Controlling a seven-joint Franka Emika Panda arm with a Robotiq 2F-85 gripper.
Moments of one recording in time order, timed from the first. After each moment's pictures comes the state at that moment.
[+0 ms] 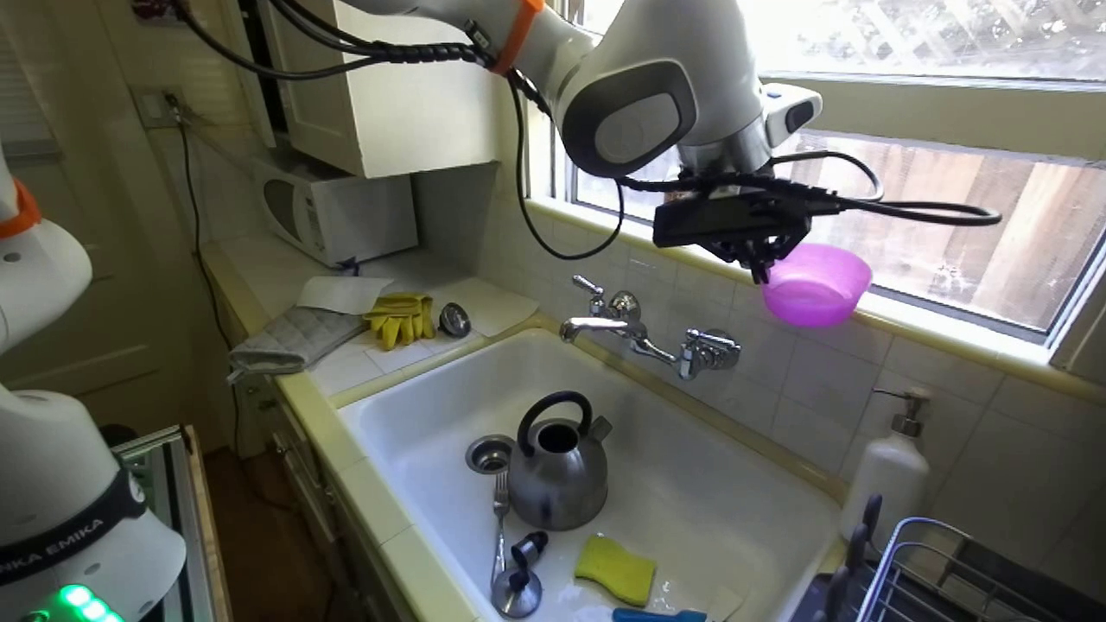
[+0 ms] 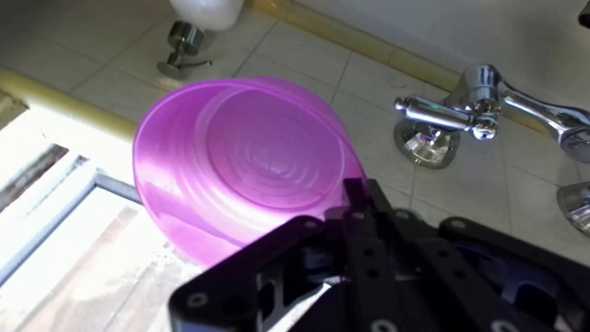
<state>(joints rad) -0.52 0.29 0.10 -1.85 0.22 2.71 -1.02</state>
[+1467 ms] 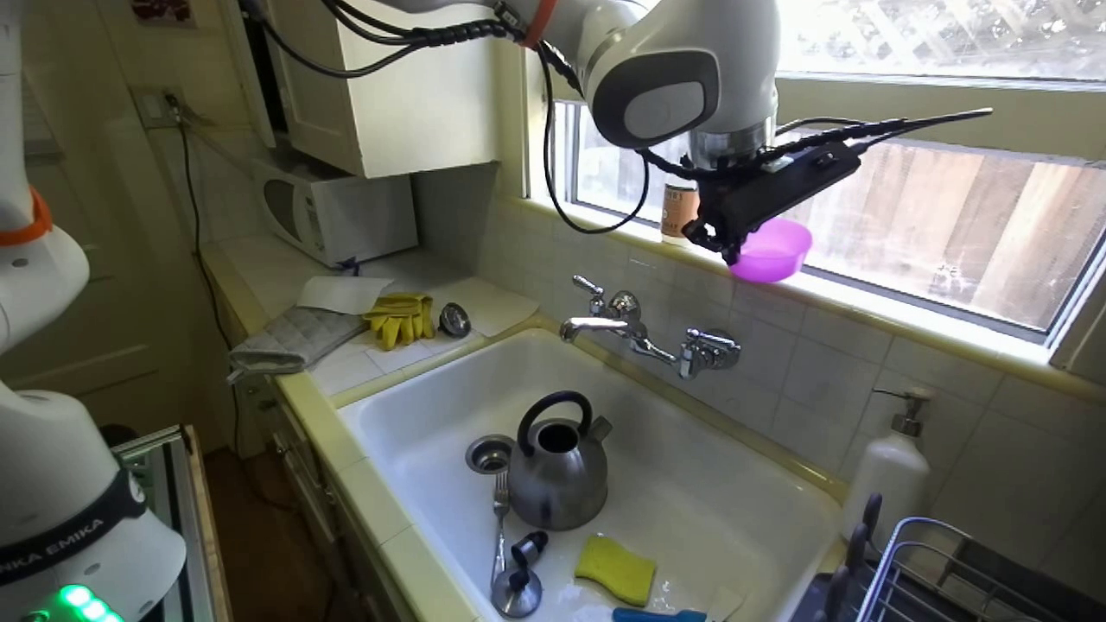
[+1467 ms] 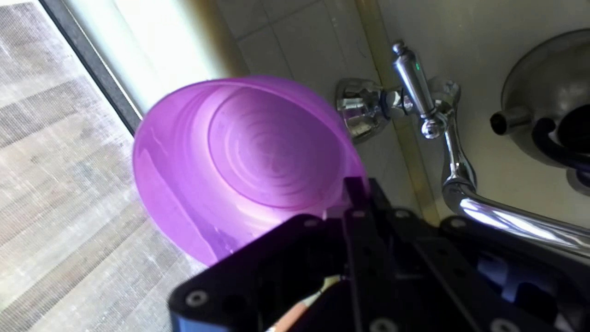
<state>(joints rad) -0.49 0.38 0.12 -1.66 0.35 2.45 -1.86</state>
